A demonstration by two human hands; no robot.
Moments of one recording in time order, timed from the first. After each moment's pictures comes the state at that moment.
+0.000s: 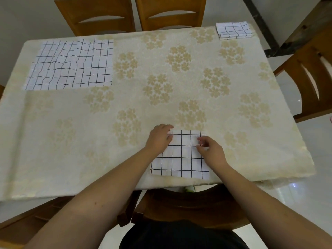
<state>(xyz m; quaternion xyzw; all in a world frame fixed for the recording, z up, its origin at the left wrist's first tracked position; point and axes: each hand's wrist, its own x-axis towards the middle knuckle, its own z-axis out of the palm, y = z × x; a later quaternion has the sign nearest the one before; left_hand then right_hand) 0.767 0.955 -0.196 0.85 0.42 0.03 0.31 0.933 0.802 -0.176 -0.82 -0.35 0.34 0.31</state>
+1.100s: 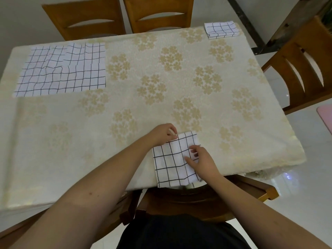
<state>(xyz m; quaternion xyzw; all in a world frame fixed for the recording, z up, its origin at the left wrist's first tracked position) 0.780 0.961 -0.149 0.78 0.38 -0.12 0.48 0.888 0.770 -0.181 -0.81 -0.38 0.35 0.27</state>
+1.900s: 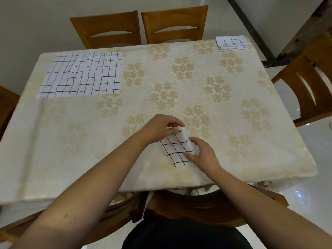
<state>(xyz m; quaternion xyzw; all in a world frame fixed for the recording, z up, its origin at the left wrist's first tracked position) 0.740 0.975 -0.069 0.86 0.30 0.06 0.41 0.882 0.811 -0.153 -0.79 -0.48 0.29 0.26</state>
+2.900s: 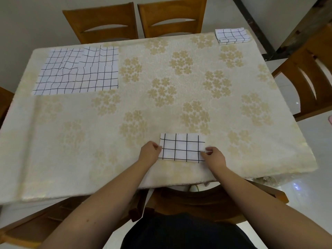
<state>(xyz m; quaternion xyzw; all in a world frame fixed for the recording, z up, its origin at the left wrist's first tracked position) 0.699 0.935 -0.206 0.68 0.60 0.00 0.42 0.904 0.792 -0.191 -0.87 -0.20 0.38 0.25</state>
